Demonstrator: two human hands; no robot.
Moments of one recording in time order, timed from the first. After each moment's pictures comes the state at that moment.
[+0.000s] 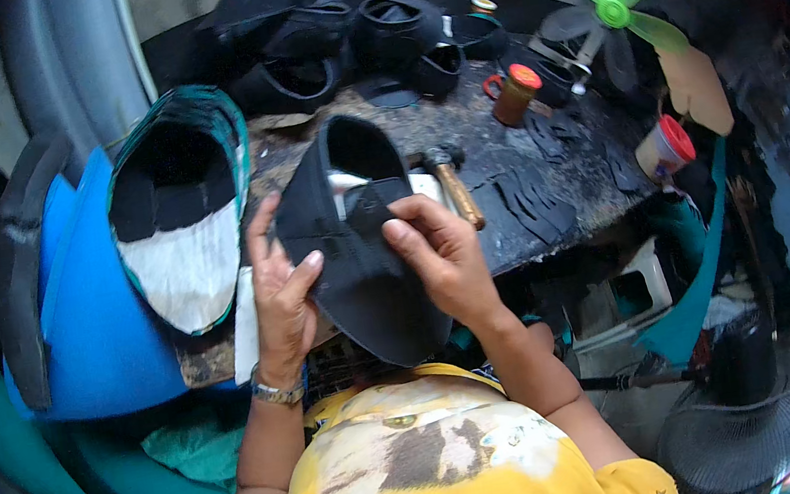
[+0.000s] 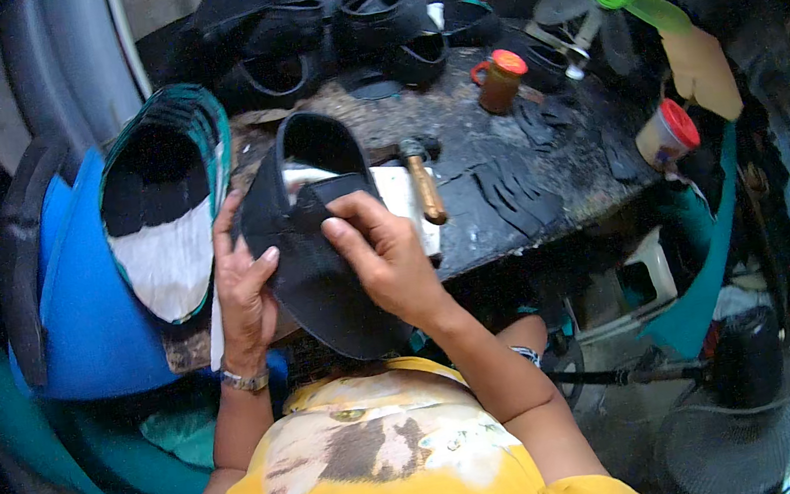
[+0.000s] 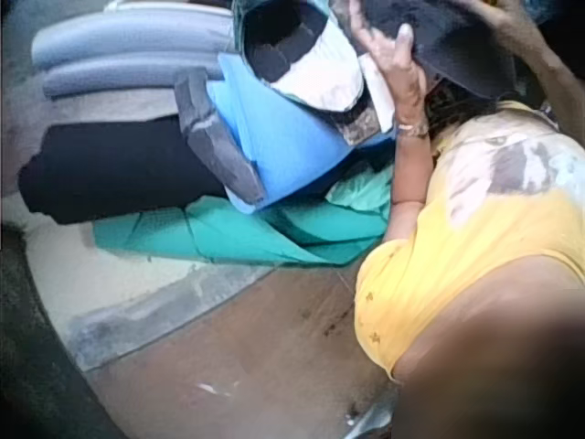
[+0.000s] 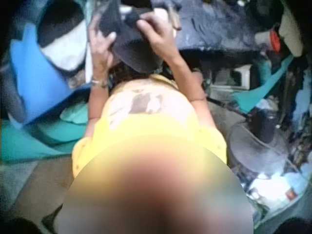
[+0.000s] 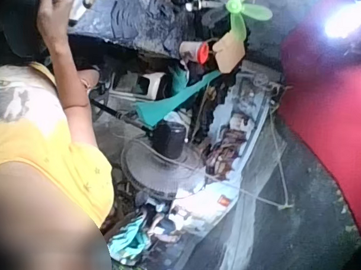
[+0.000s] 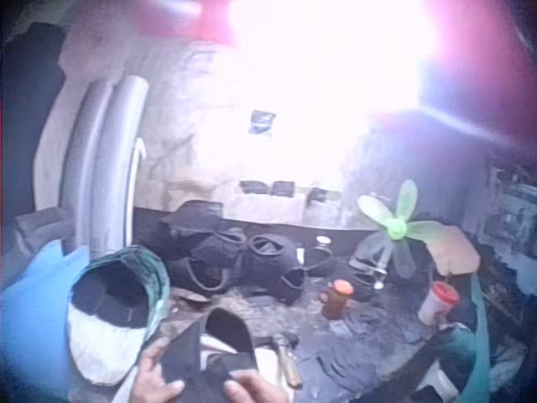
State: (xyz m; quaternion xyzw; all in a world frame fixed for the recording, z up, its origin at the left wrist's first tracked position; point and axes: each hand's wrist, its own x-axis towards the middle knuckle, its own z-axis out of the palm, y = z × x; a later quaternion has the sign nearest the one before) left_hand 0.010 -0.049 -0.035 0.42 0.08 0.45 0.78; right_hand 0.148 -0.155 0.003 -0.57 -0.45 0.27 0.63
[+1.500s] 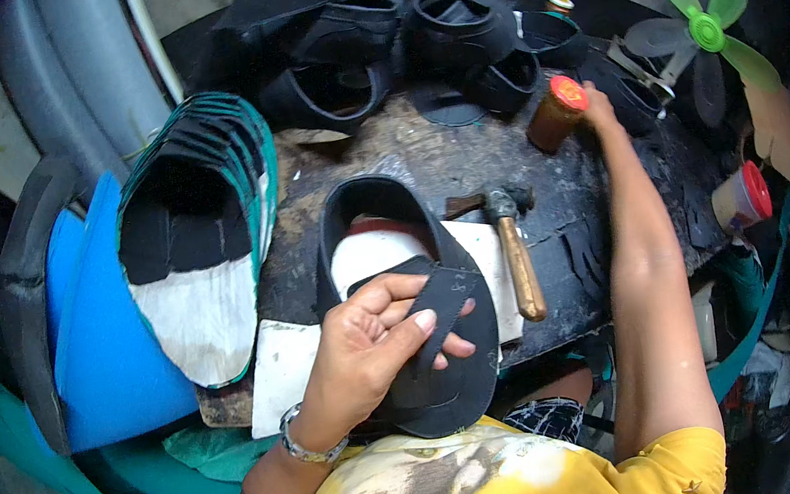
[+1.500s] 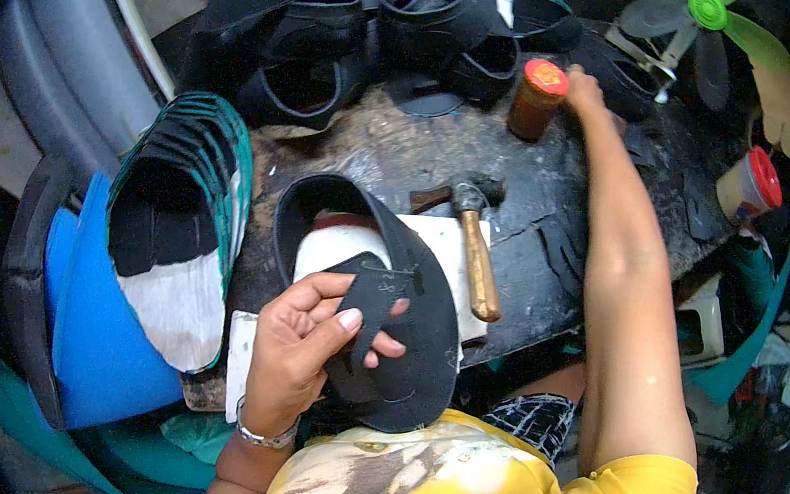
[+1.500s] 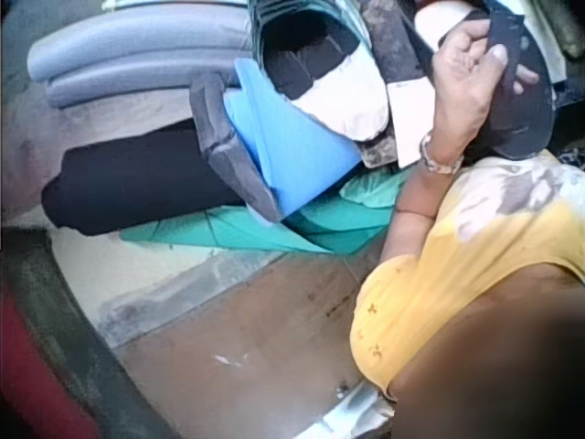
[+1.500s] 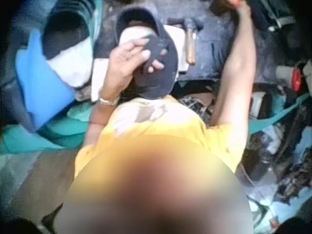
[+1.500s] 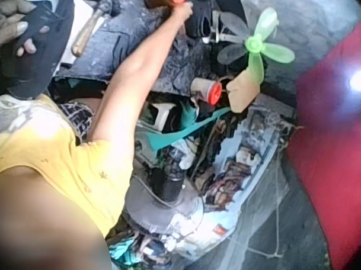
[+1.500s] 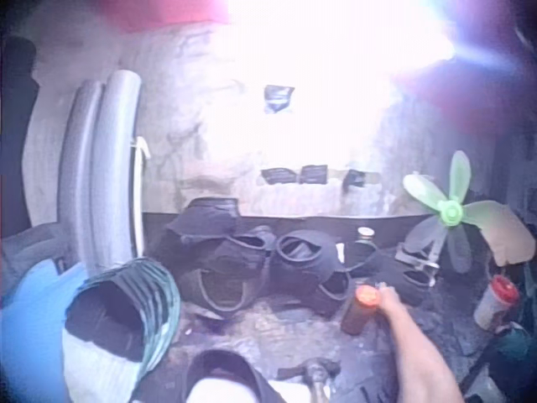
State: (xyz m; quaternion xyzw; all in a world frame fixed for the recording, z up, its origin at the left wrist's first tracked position) left_hand 0.054 -0.049 0.022 0.51 0.21 0.20 0.81; right_hand 0.613 -0.024 -0.085 -0.94 -0.32 -0.04 0.14
